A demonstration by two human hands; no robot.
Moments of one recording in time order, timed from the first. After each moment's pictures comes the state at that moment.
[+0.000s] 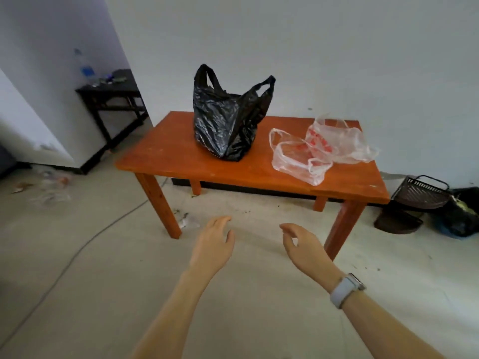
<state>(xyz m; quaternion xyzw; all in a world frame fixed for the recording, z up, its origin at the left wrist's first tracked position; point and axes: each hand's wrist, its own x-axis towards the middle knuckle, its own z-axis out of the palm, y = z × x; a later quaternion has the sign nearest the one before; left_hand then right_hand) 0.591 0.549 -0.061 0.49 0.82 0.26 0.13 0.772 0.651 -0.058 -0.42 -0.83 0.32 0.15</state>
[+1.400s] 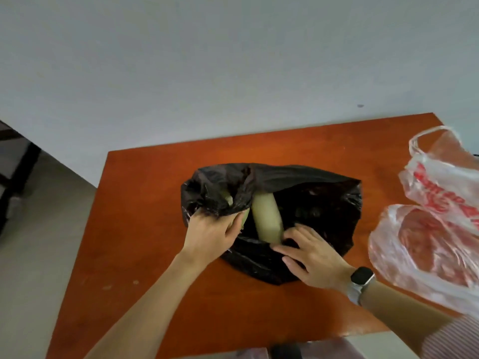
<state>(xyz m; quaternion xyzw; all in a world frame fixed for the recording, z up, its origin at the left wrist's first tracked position) 0.094 1.028 -0.108 0.76 0.57 0.30 -0.09 0.349 1.056 -0.157 -0.28 -0.94 0.12 0.15</state>
